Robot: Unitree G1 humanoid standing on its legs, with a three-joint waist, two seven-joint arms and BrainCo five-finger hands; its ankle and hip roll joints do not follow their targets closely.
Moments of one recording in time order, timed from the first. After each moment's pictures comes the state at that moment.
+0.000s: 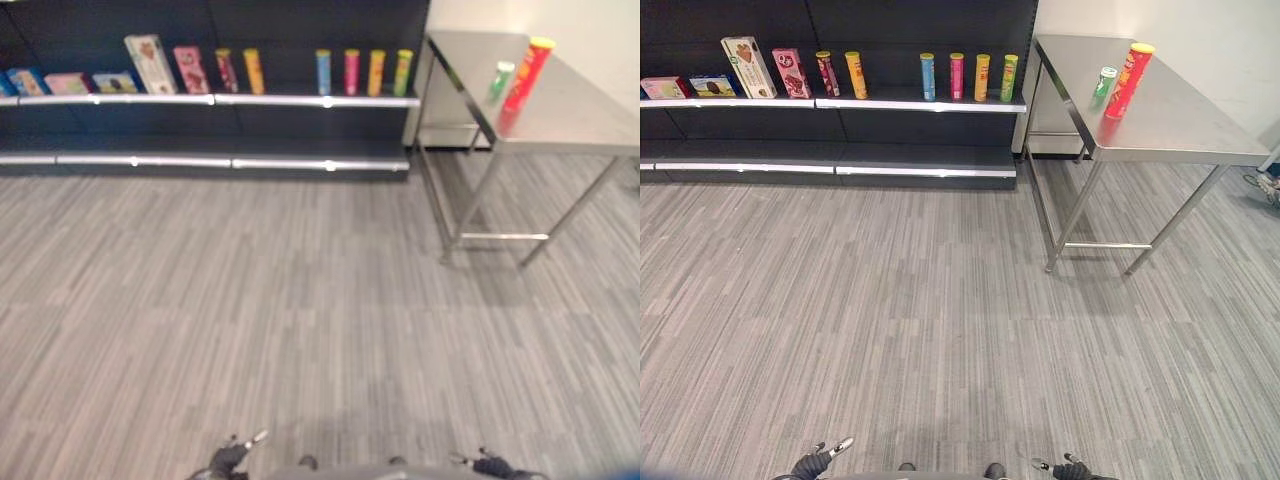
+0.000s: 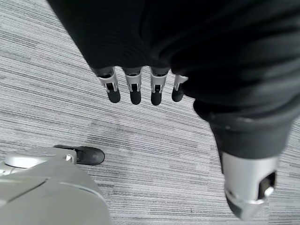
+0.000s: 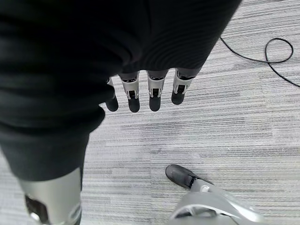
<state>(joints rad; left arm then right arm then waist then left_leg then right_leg) 0.11 0.22 -0.04 1.12 -0.30 -0.05 0.03 0.05 -0.25 0.11 1.17 0.14 0.00 -0.04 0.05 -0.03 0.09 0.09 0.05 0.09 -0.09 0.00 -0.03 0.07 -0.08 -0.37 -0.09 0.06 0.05</state>
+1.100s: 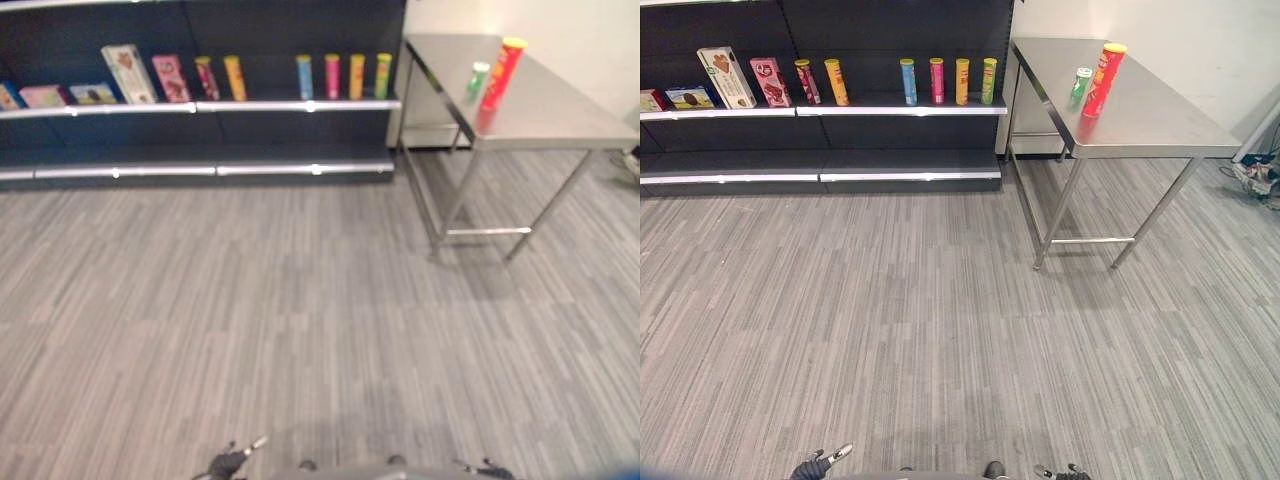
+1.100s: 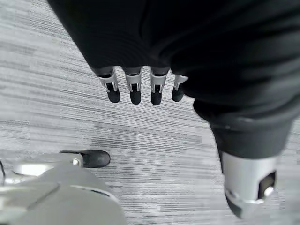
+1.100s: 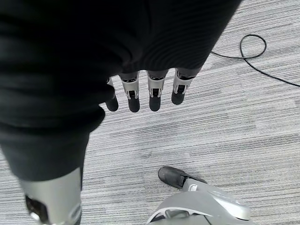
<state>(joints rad) 0.10 0.22 -0.05 1.16 -0.25 -0.05 0.04 0.07 -0.24 0.11 1.19 0.18 0.01 -0.06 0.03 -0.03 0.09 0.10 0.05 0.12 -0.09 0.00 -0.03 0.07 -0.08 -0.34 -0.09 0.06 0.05</state>
